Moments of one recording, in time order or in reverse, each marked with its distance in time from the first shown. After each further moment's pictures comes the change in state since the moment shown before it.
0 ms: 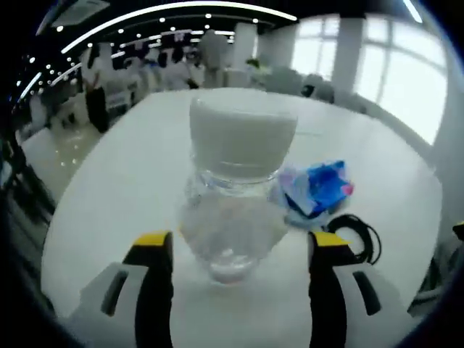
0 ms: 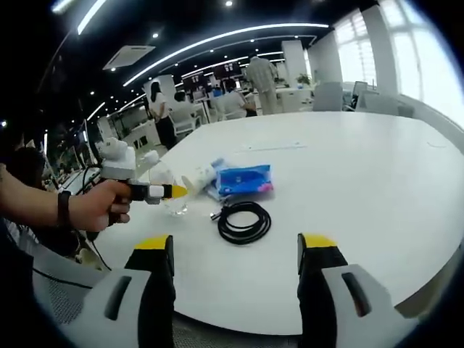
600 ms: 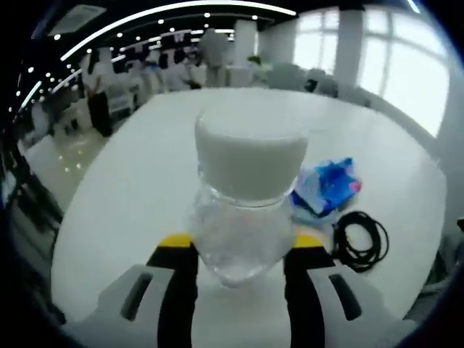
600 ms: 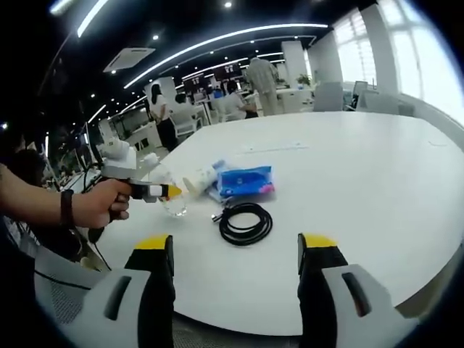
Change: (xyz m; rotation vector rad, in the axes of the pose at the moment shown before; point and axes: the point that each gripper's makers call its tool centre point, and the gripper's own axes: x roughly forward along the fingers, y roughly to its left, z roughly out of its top) left arm -0.001 0.011 0.005 0.048 0.003 -0.042; right arm -0.001 0.001 0.002 0.010 -0.009 0.009
